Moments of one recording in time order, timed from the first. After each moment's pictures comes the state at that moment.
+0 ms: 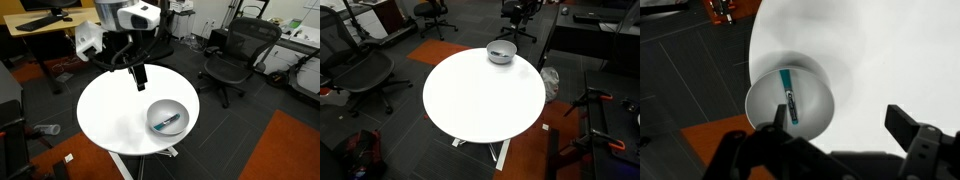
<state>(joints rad) -0.14 0.12 -0.15 -2.21 0.00 2.47 -0.02</state>
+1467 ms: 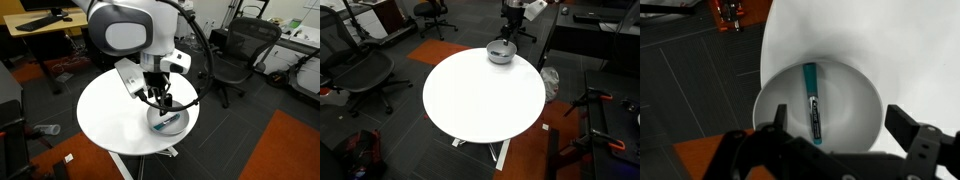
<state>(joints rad) -0.22 0.46 -0.14 -1.94 0.03 2.45 -0.13</state>
